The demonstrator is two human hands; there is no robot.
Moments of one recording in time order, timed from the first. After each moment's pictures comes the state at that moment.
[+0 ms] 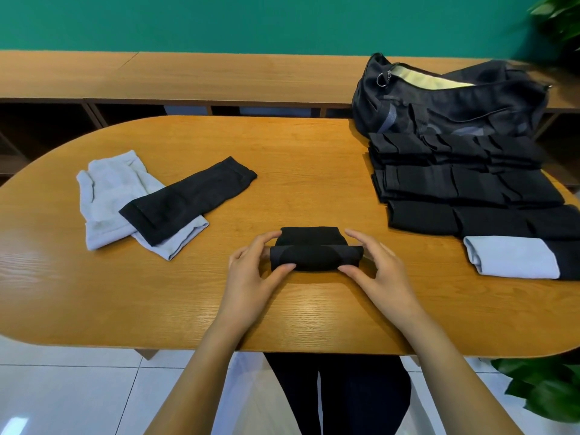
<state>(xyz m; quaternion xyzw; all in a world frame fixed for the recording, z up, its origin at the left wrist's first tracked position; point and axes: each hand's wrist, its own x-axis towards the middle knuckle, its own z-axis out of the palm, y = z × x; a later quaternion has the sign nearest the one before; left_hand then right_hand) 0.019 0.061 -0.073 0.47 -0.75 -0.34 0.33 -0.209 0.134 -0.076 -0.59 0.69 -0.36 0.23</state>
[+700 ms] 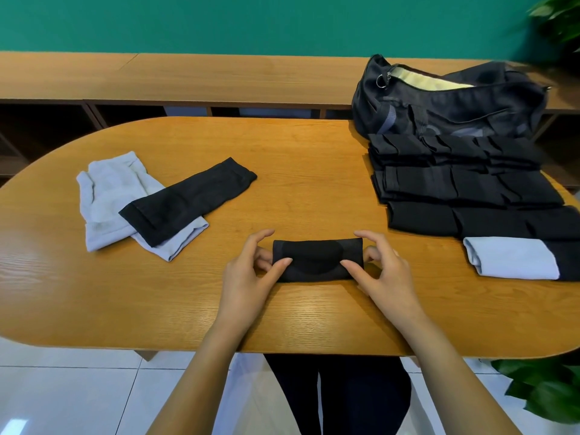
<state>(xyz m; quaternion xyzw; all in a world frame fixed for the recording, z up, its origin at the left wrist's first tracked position) 0.018 0.062 -0.075 0.44 -0.72 -0.36 0.40 -0.210 0.135 -0.080 -0.59 0.67 -0.42 0.17</state>
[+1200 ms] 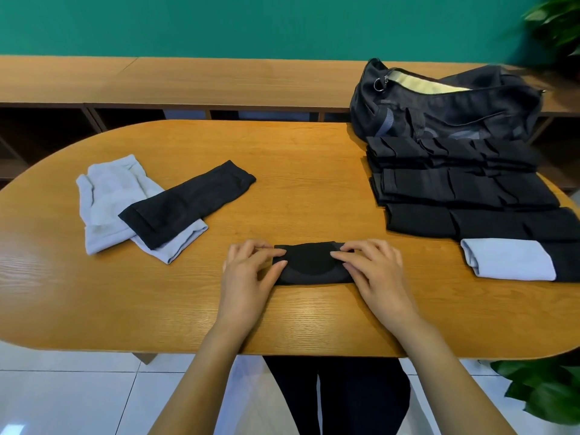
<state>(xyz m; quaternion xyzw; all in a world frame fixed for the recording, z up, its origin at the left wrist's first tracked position) 0.018 0.058 -0.082 0.46 -0.78 -0.23 0.36 -0.207 0.134 -0.082 -0.69 0.66 -0.30 -0.01</state>
